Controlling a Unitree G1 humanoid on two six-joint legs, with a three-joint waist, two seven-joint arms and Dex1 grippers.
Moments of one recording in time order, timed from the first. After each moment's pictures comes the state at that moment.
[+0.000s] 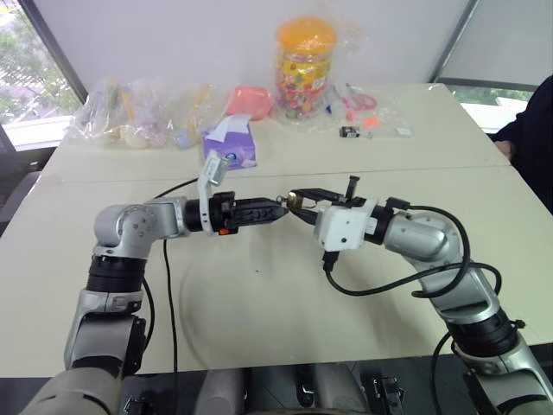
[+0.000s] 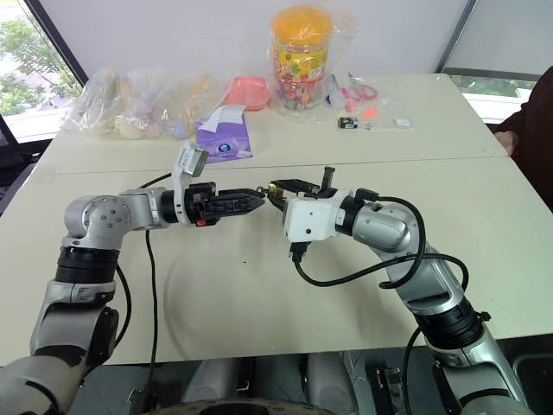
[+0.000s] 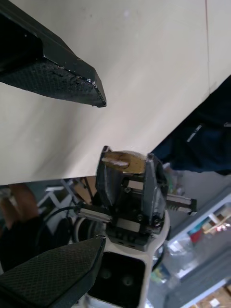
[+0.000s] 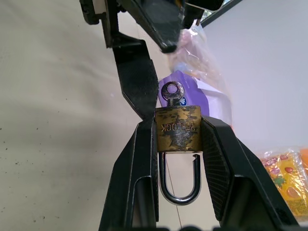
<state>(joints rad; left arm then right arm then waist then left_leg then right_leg) -0.68 0.44 0.05 0.11 -0.88 1.15 -0.99 -0.42 -0.59 0.22 -0.43 -0.22 0.08 0.79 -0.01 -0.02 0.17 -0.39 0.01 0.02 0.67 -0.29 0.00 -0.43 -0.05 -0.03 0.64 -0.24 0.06</state>
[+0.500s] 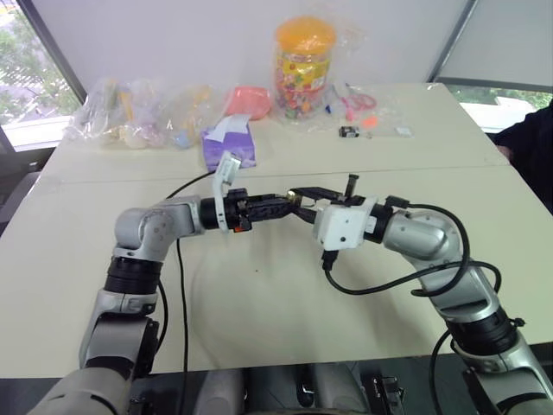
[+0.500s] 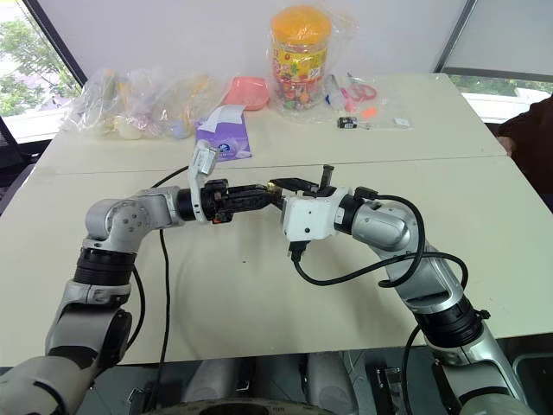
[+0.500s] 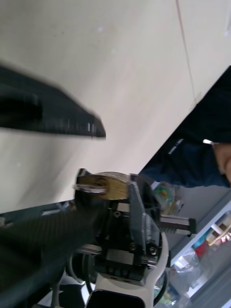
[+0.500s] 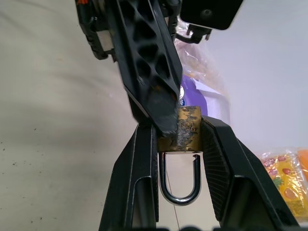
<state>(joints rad) -0.68 0.37 0.00 0.11 -0.79 0.98 -0.98 -0.43 -0.59 0.23 -0.43 -0.23 0.09 0.79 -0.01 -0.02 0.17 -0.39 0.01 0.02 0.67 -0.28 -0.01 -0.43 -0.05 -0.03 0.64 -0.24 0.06</state>
